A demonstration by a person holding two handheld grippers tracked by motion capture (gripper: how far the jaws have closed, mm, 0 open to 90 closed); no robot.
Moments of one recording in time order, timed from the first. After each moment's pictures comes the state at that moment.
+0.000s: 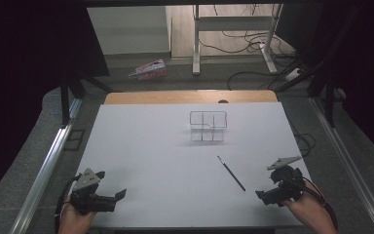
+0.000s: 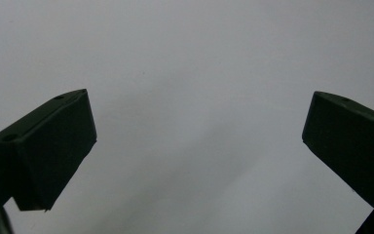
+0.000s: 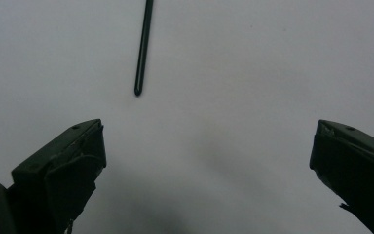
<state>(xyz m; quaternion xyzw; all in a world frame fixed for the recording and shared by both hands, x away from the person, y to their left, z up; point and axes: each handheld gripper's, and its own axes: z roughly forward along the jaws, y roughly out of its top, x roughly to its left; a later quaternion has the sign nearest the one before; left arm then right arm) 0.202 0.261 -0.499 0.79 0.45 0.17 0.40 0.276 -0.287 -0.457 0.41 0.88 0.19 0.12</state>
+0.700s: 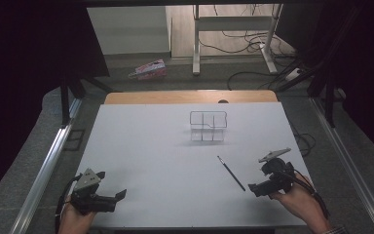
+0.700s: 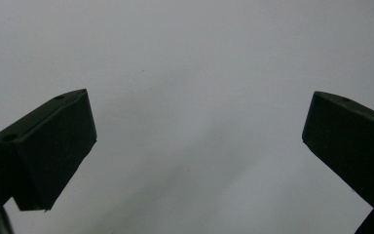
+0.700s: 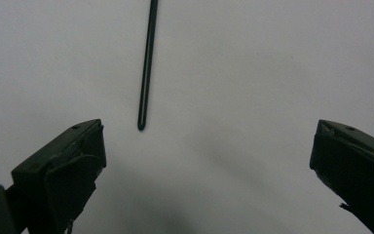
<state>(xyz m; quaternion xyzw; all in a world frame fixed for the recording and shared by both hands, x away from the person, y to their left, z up) 0.202 0.261 -0.500 0.79 0.45 0.16 0.39 0.296 -0.265 -0.457 0.42 0.88 0.19 0.12</state>
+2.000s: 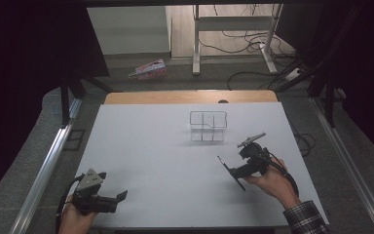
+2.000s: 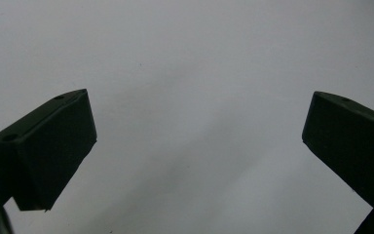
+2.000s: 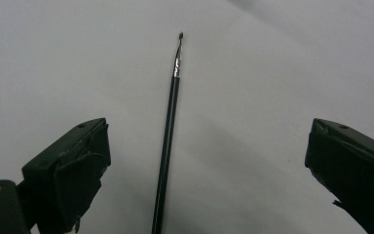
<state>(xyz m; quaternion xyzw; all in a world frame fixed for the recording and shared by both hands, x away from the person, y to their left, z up) 0.203 0.258 -0.501 0.80 0.44 0.16 0.38 0.347 -0.215 -0.468 0.40 0.88 0.22 0.11</state>
